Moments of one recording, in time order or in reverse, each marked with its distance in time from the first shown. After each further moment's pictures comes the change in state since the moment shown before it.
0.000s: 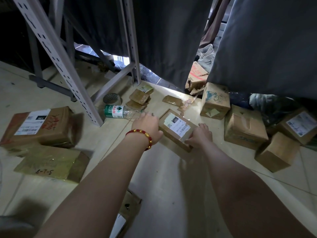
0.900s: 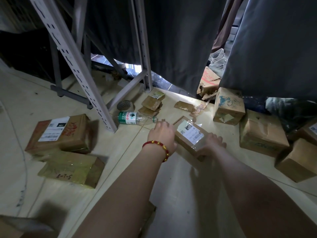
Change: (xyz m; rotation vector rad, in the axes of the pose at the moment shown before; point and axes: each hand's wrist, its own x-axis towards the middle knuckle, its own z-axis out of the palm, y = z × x) left_hand -0.002 0.001 0.014 0.068 0.029 0.045; right_hand -0.005 -0.016 0.000 0.055 -0.146 0.190
